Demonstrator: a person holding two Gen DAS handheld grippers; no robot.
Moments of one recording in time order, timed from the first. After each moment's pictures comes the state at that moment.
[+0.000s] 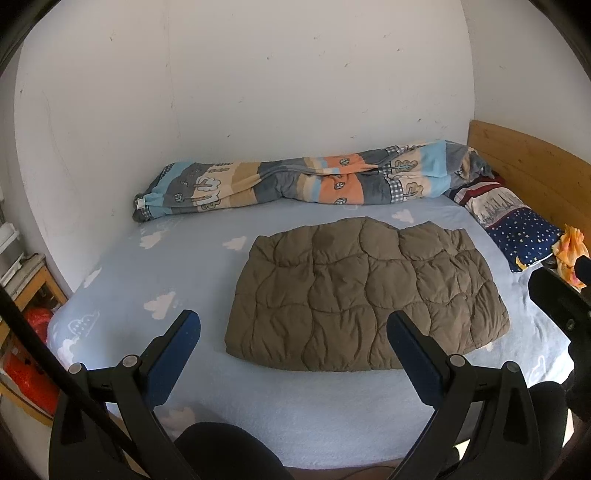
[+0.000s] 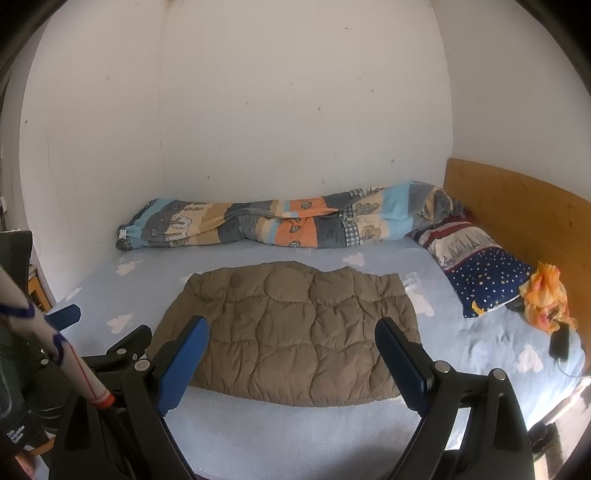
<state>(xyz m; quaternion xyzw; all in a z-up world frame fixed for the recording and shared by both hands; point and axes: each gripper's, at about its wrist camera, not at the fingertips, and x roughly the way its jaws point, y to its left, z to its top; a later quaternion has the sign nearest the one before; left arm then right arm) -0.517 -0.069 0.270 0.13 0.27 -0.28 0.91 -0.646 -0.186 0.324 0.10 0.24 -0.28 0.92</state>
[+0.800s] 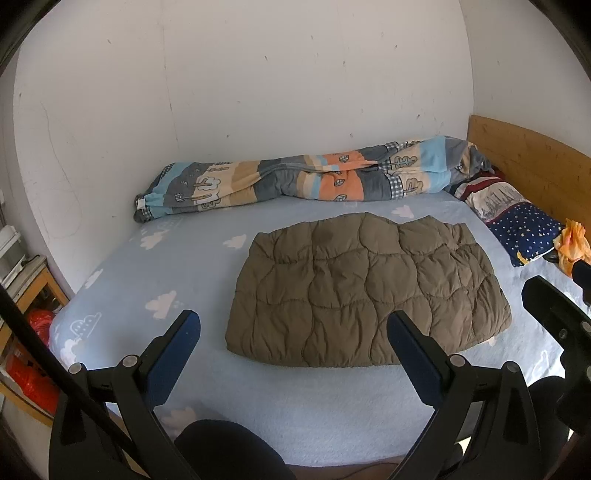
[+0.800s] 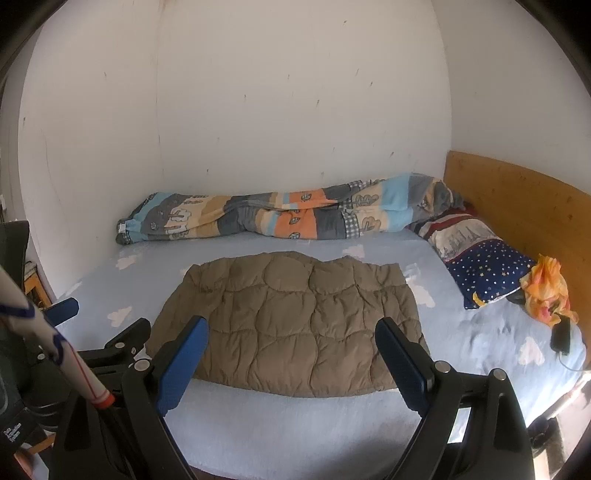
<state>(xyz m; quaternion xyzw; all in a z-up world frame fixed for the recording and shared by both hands) -0.520 -0.069 0.270 0.13 0.27 -0.28 0.91 -0.650 -0.190 0.315 0.11 0.25 -0.28 0.92</state>
